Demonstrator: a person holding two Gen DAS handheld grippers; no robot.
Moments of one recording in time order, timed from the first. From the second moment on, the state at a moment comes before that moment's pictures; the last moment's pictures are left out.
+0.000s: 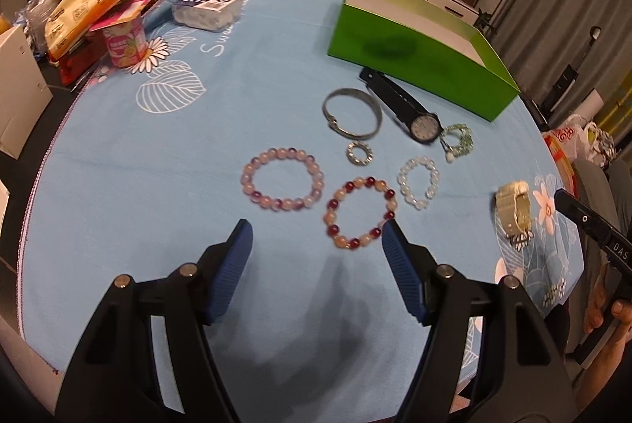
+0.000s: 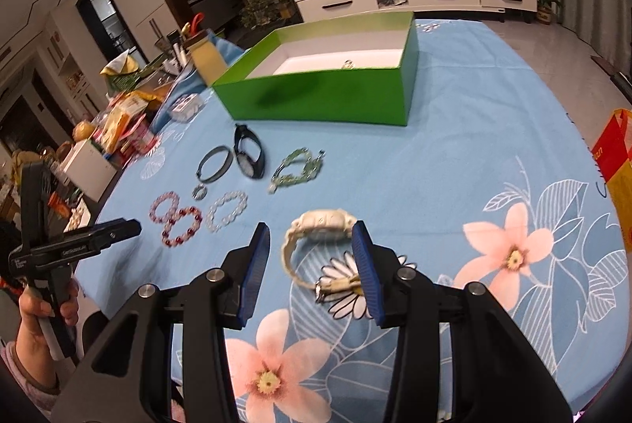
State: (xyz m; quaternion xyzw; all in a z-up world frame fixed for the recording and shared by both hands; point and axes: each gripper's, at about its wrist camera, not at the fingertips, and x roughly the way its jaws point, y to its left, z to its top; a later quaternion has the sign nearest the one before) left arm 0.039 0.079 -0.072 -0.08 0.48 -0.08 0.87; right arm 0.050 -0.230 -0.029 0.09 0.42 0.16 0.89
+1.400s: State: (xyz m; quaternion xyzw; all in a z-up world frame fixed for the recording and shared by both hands) left arm 0.116 0.020 -0.106 -0.01 0.48 -0.10 0.87; right arm 0.072 -0.186 -0.077 -0.01 0.44 0.15 0.88
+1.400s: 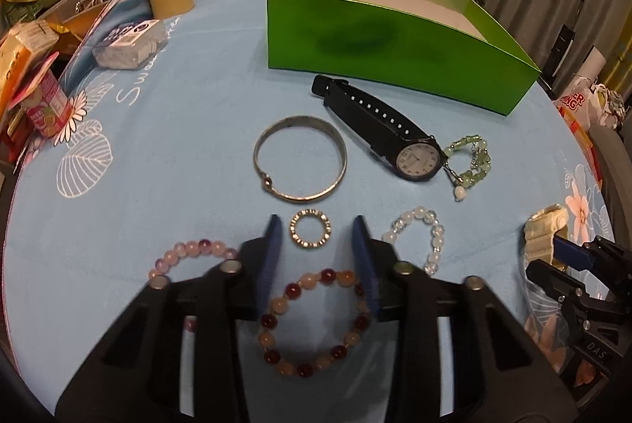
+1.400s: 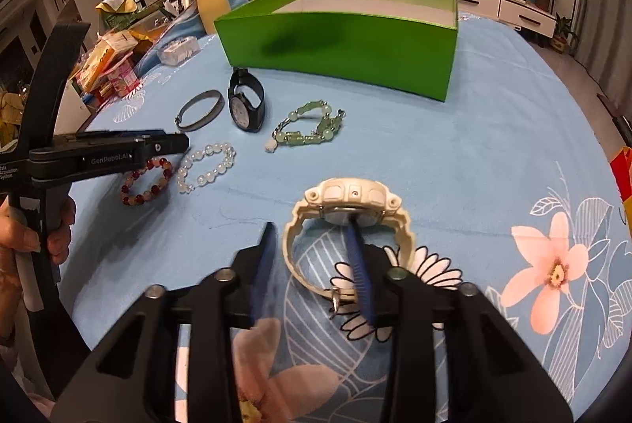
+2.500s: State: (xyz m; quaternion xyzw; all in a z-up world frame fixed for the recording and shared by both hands) left arm 0.080 0.016 -0.026 -0.03 0.39 -0.15 0.91; right arm 0.067 -0.189 -0.001 -0.01 0.34 0.18 0.92
